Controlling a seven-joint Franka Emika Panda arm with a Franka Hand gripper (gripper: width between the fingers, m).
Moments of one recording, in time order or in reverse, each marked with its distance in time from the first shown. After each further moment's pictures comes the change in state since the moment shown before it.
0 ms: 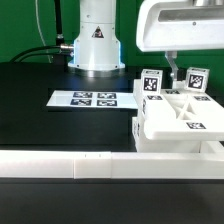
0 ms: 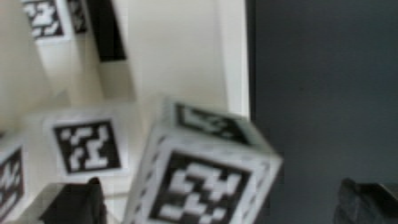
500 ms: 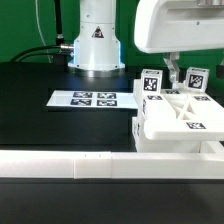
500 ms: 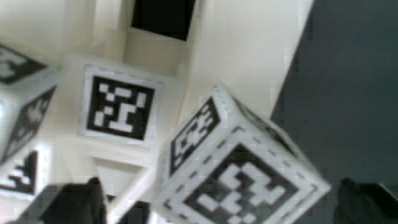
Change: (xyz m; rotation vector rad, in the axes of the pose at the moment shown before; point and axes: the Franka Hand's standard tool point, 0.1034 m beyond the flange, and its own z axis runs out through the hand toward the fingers) arm -0.002 0.001 0.001 -0.022 -0.008 -0.350
